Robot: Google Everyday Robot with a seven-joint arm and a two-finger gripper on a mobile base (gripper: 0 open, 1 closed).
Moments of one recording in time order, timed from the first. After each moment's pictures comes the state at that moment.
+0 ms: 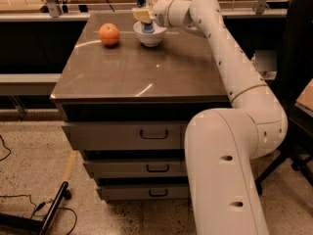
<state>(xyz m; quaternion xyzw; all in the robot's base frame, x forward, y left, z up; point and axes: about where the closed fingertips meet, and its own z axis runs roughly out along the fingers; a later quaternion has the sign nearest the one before) 0.912 0.044 0.952 -0.38 0.64 0.25 0.62</state>
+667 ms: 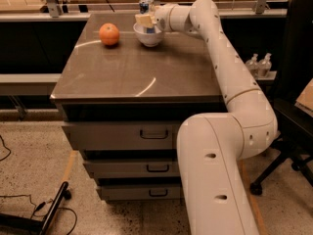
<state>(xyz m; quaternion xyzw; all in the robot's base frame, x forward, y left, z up) 0.928 0.035 0.924 -0.36 0.67 0.26 0.60</state>
